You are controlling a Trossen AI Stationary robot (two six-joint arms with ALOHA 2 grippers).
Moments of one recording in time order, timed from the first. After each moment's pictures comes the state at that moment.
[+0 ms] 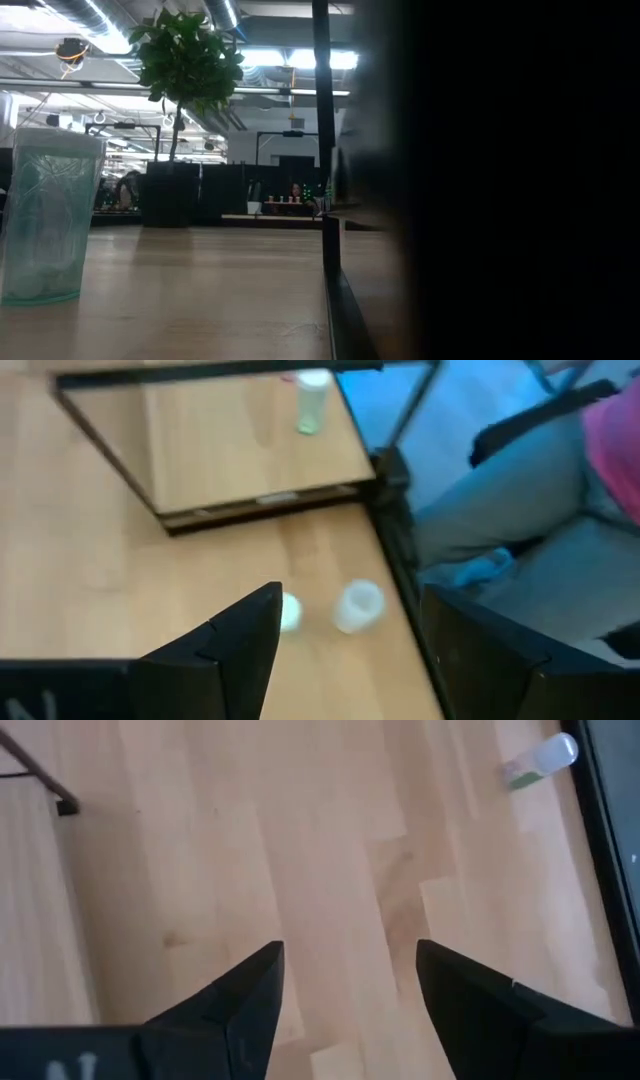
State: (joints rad) left arm -0.77 1.38 1.10 -0.48 -0.27 -0.48; right arm 0.34 1.53 1.36 -1.11 0.44 0.45
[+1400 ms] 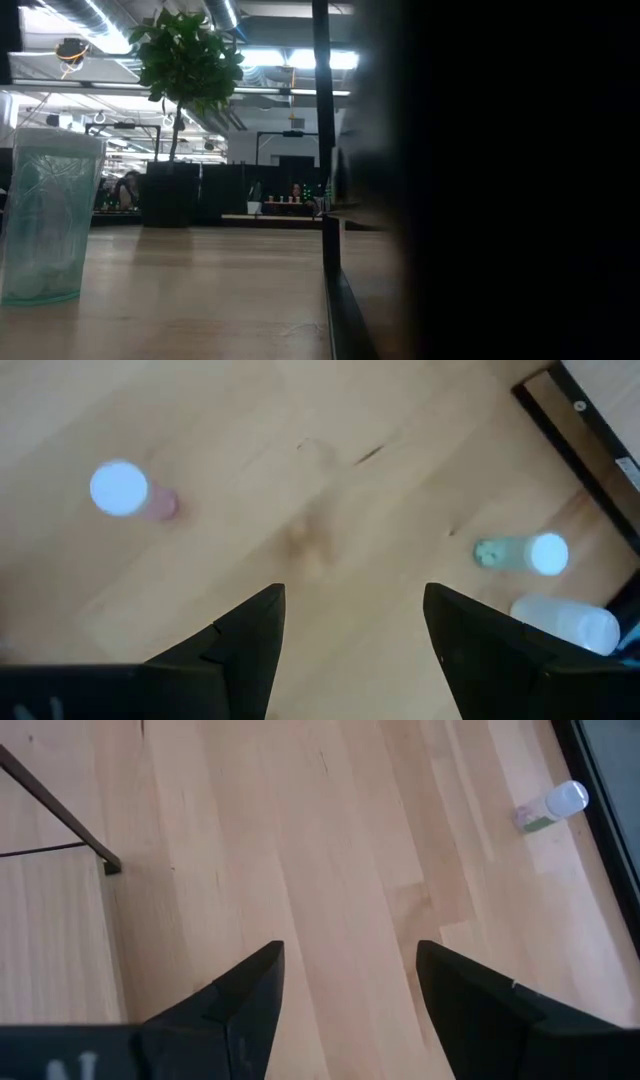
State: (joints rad) left arm -0.81 1.40 1.10 -1.08 -0.40 -1.71; right arm 0.34 1.53 1.36 -0.99 0.45 0.44
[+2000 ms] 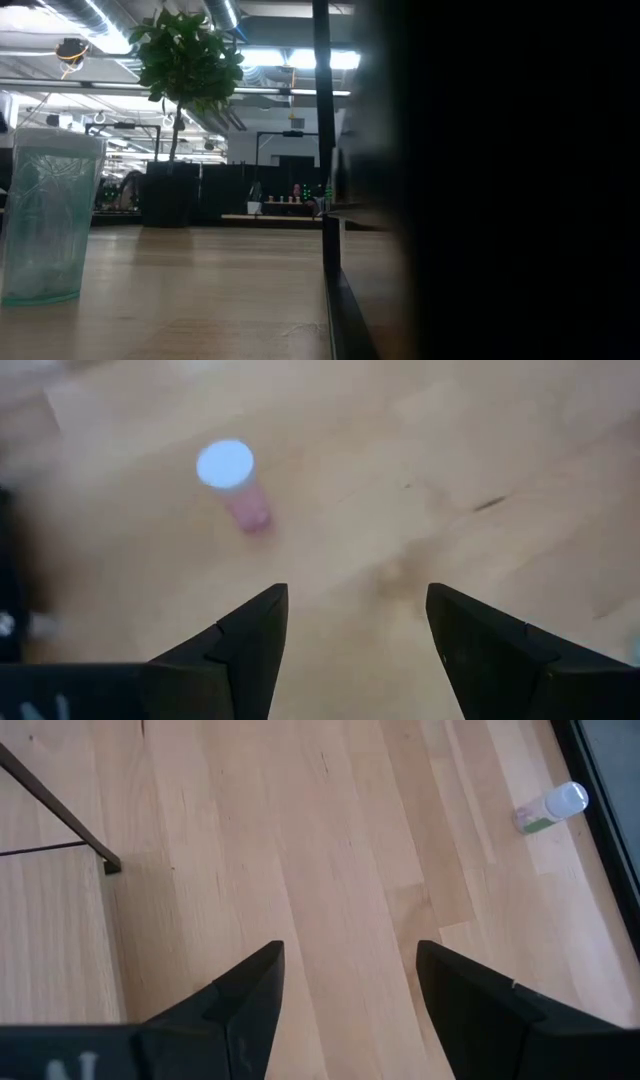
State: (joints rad) left arm -1.00 1.71 1.10 -1.28 -0.61 -2.19; right arm 0.34 1.53 1.36 -0.99 0.45 0.43
